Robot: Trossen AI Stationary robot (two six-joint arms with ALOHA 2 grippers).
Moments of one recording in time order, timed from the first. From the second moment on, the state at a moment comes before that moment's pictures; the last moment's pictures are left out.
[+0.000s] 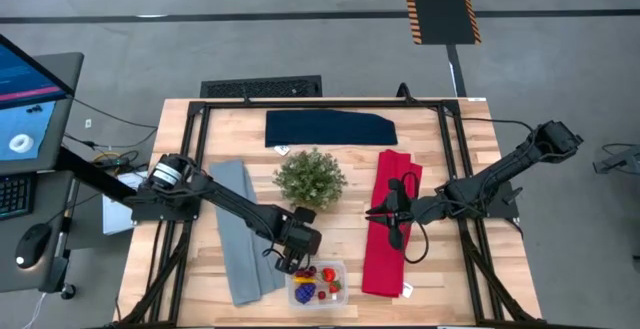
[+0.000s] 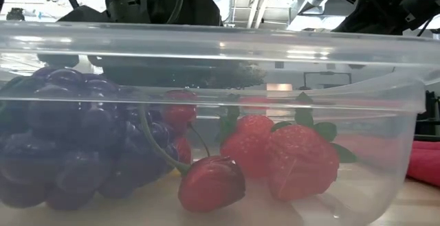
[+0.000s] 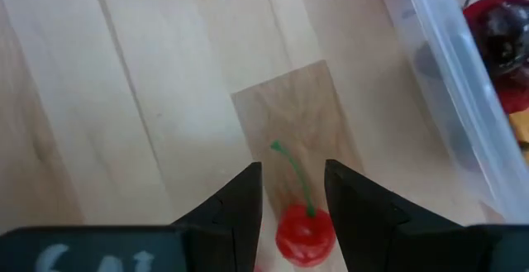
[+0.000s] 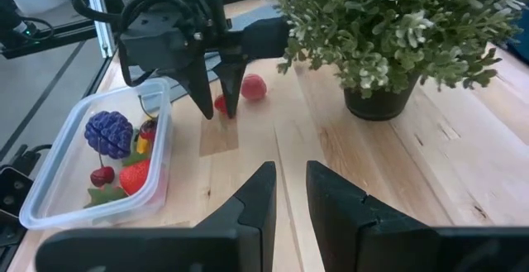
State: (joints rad) left arm -0.35 1.93 1.24 -0.49 -0.04 0.01; right arm 0.46 1.17 0.45 0.21 0.39 0.39
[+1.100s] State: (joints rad) left arm -0.33 1.93 1.19 -0.42 0.07 0.07; right arm 0.46 1.17 0.45 0.21 0.39 0.39
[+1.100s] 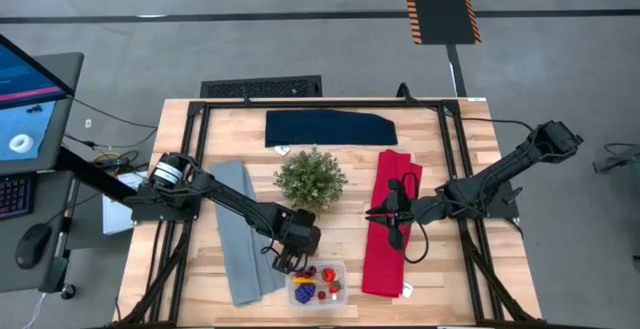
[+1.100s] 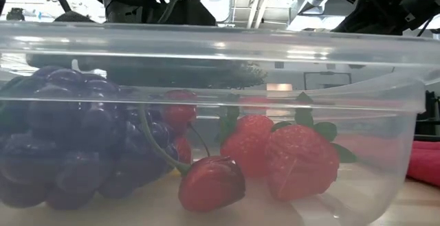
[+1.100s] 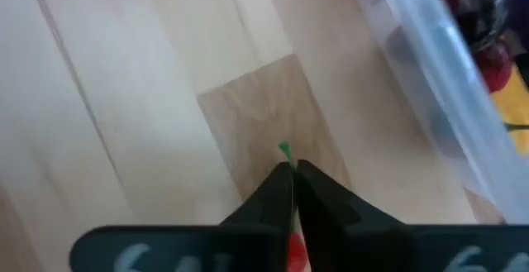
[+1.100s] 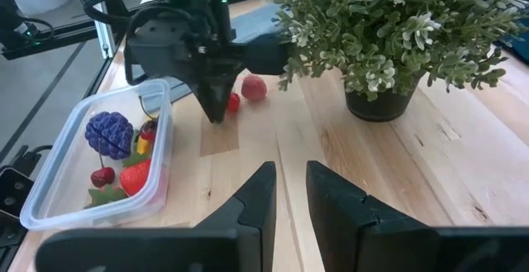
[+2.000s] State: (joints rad) left arm -0.39 1.93 1.48 -0.72 -0.05 0.15; right arm 0.46 1.17 0.45 0.22 0.39 0.39
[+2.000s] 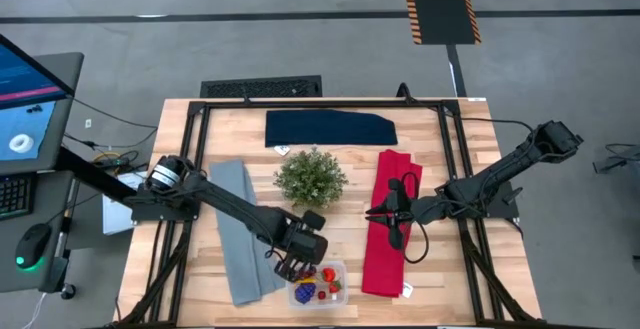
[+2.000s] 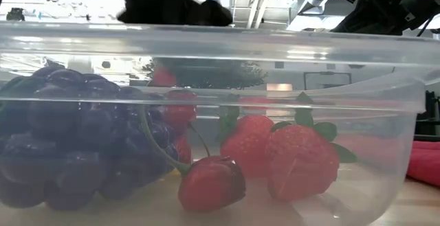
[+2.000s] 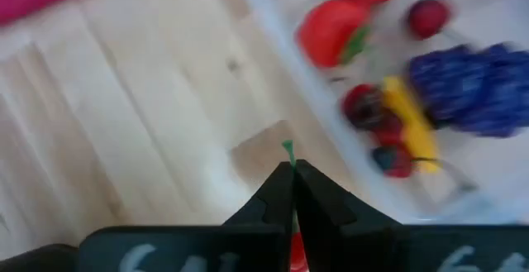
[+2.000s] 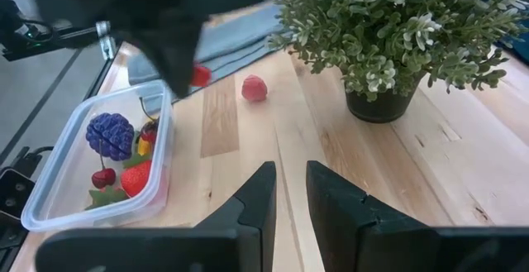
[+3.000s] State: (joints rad) left arm -0.56 2.06 1.54 -0.49 0.07 0.00; right arm 0.46 1.17 0.45 0.23 0.39 0.42
